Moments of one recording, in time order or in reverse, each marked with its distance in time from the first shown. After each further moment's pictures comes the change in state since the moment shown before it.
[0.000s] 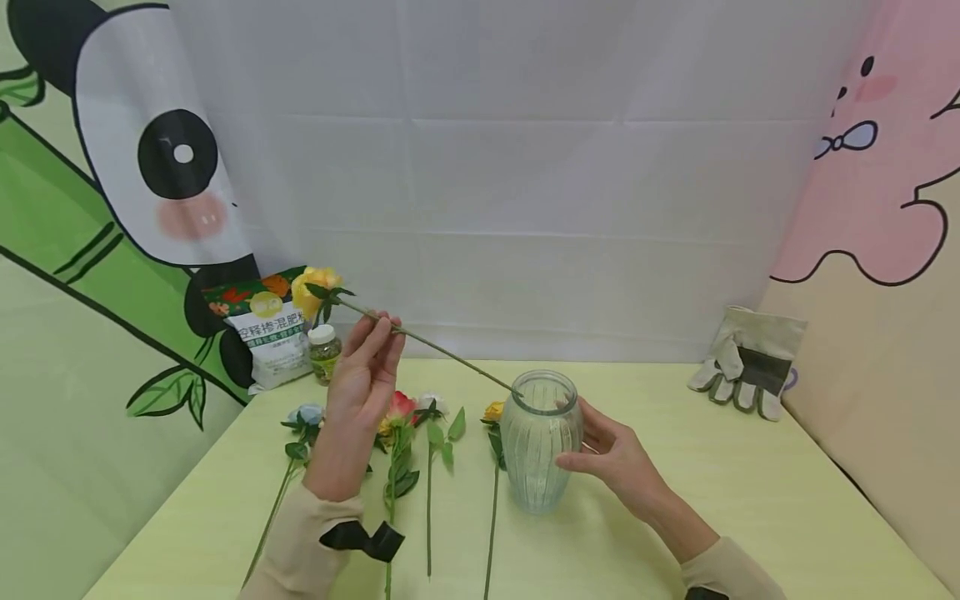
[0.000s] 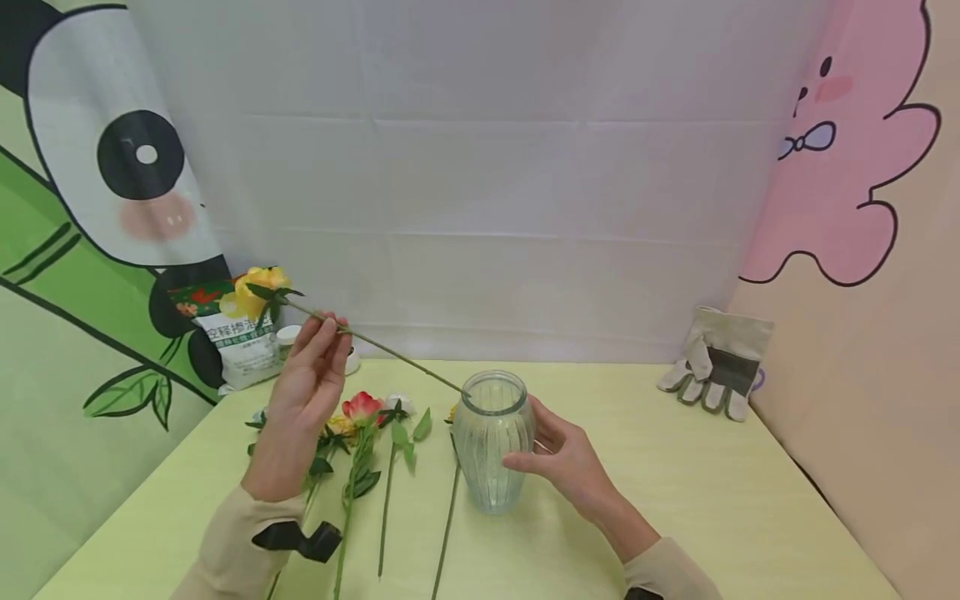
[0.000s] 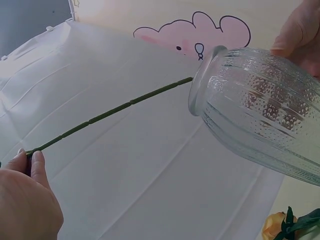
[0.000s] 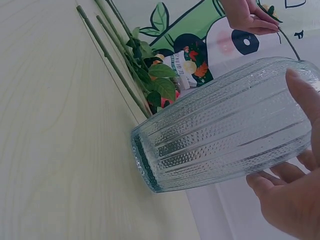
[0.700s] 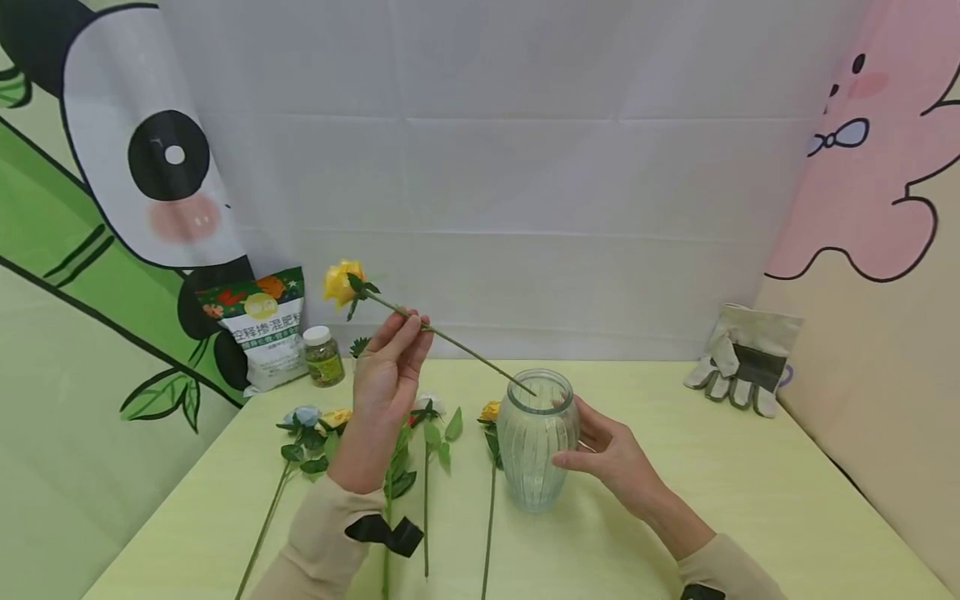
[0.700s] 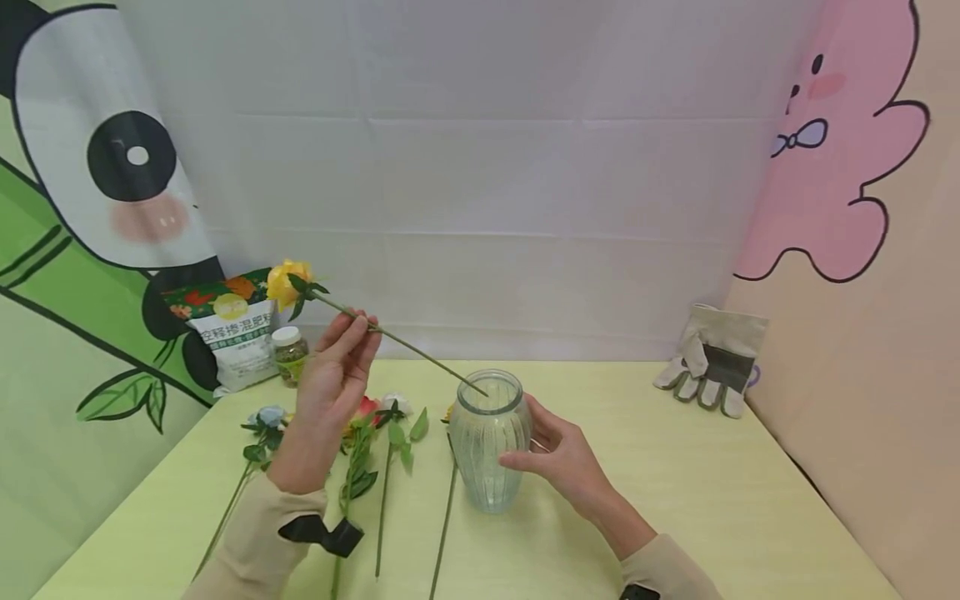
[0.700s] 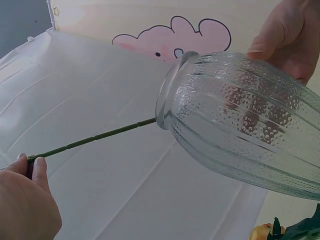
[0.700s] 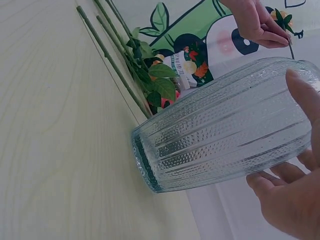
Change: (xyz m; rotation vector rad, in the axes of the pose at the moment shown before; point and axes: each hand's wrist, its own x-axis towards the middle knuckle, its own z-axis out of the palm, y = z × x) left_hand 0.006 -0.033 0.011 0.174 0.009 0.046; right_hand 0.000 0.001 0.000 0.008 -0.001 -0.005
